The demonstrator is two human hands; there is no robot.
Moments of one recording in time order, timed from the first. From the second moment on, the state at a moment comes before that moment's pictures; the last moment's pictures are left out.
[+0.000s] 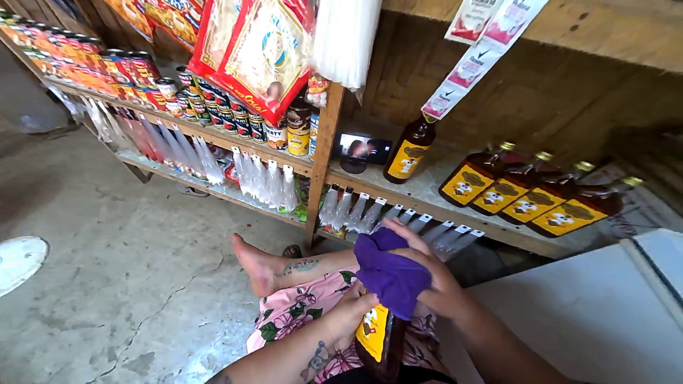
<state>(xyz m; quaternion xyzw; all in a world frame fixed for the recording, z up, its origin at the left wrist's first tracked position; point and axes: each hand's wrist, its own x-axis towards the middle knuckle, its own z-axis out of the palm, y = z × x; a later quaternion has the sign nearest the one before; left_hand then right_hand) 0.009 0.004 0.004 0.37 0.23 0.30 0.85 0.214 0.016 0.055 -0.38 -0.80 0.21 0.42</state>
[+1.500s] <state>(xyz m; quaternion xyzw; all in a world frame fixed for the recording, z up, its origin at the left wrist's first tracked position) 0.010 0.017 -0.002 0.28 0.28 0.36 0.85 0.218 0.209 0.003 -0.71 -0.69 0.01 0.16</state>
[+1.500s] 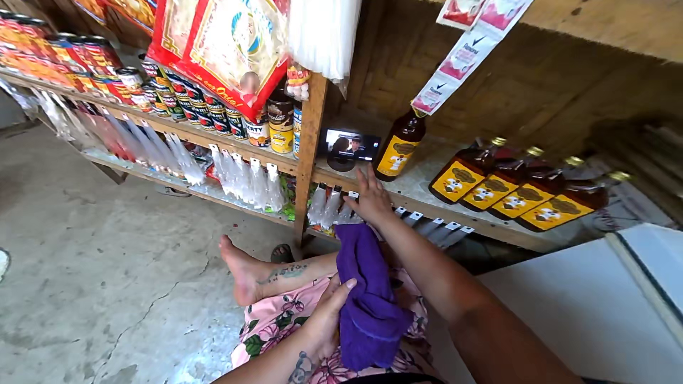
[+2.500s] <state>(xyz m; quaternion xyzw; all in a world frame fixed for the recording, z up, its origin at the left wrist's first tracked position) 0.009 0.019 0.000 0.27 0.29 0.35 0.85 0.241 0.139 0.022 -0.60 -0.72 0.21 0.28</state>
